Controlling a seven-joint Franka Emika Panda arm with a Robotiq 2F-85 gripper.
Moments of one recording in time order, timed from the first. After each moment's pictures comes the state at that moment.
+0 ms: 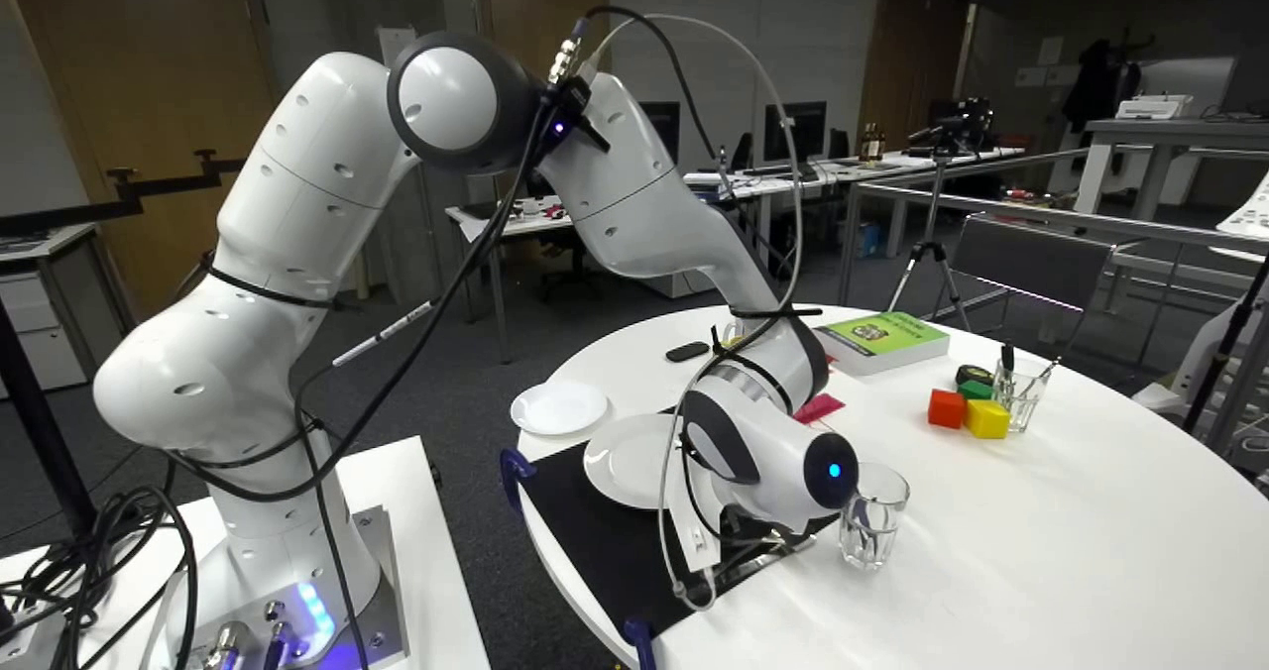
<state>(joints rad) -0.28 0.66 -0.17 -2.04 1.02 1.99 -1.18</state>
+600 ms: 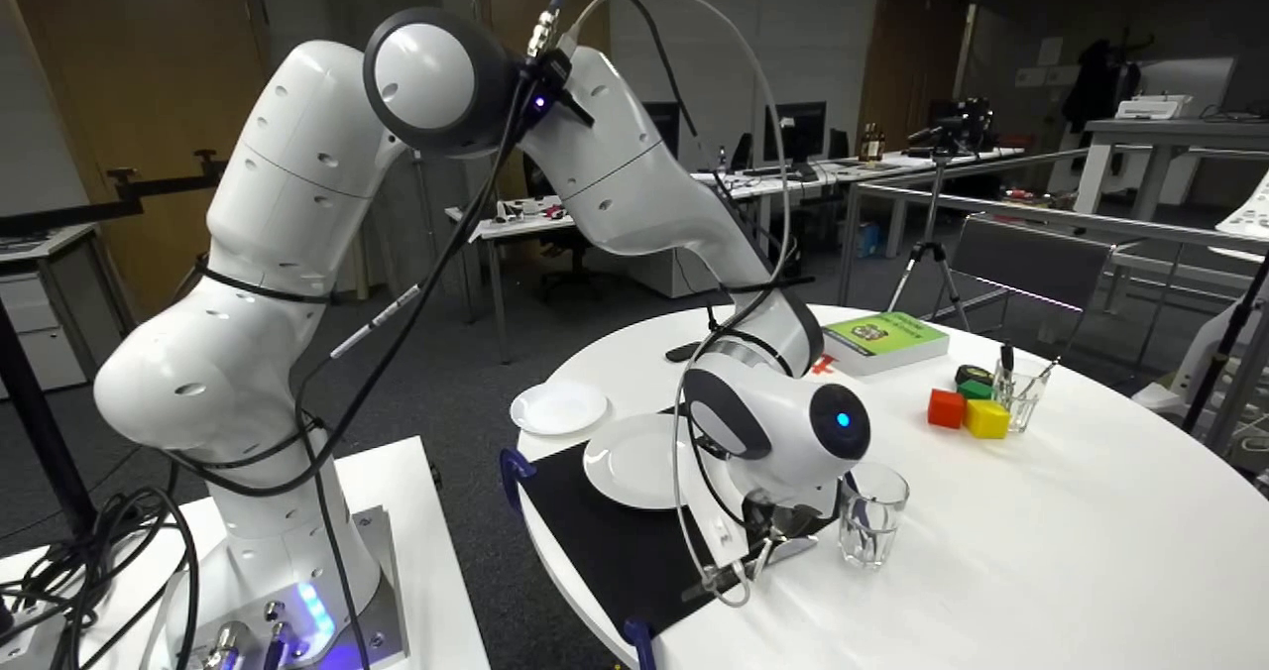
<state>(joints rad) -0.27 0.59 -0.17 -2.06 0.92 2.14 -1.15</state>
